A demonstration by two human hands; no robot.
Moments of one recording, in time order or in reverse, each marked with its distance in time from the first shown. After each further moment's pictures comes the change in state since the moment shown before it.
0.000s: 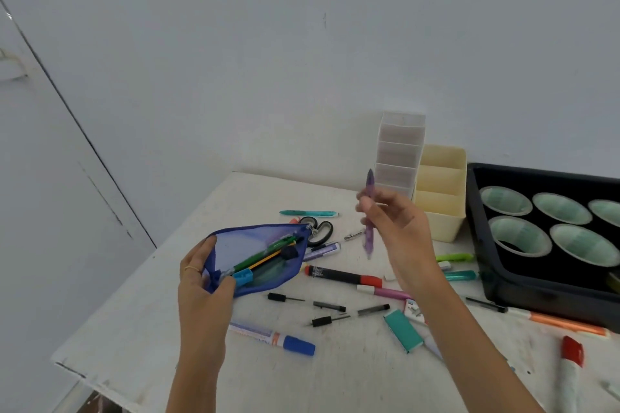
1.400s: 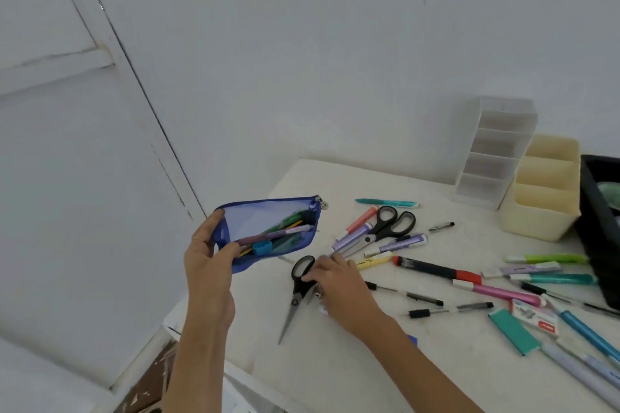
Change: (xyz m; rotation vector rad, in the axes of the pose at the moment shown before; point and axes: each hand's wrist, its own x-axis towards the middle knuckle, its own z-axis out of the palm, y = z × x) left_hand 0.066 0.029 -0.104 -0.221 0.092 -0.133; right_hand -0.044 0.141 0.159 -1.352 -0.724 -0.343
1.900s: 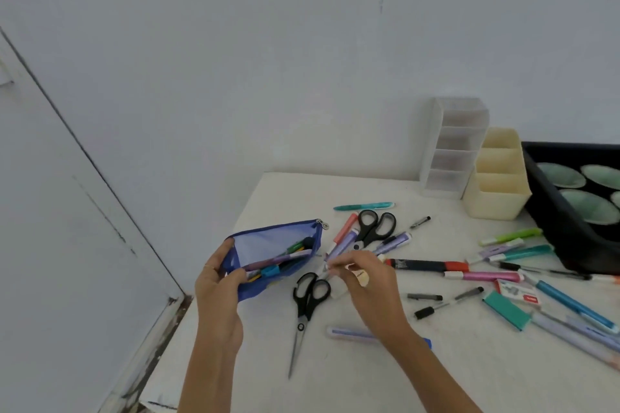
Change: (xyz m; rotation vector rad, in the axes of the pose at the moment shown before) left_hand 0.055 -0.038 0.000 -0.044 -0.234 -0.182; right_hand -0.007 -0.001 -0.012 0.630 0.762 0.345
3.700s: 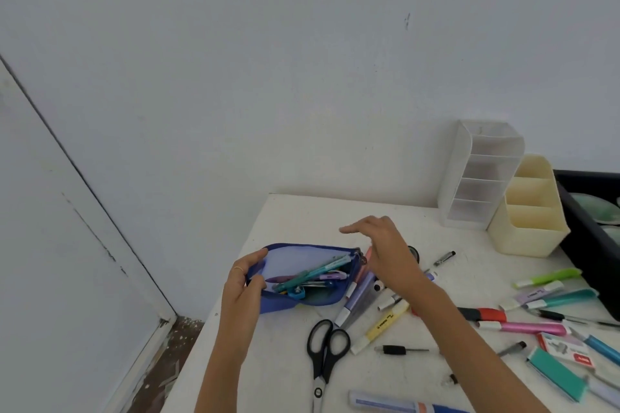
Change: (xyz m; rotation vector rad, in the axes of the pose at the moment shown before) left_hand 0.082 -0.026 0.009 0.410 -0.211 0.178; right_hand 0.121 0.038 0.006 -0.400 -0.278 -0.078
